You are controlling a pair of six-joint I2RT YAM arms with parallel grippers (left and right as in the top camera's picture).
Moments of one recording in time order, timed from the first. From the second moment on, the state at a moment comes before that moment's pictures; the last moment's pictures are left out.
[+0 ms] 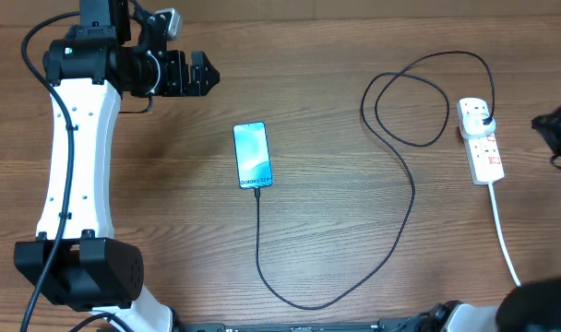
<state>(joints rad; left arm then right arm) 0.03 1.82 1.91 -1.15 0.46 0.00 -0.66 1.58 1.54 -1.06 -0.50 0.31</state>
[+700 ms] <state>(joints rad) 0.03 1.82 1.91 -1.15 0.36 0.00 -0.77 1.96 1.33 -0.60 -0.75 0.43</state>
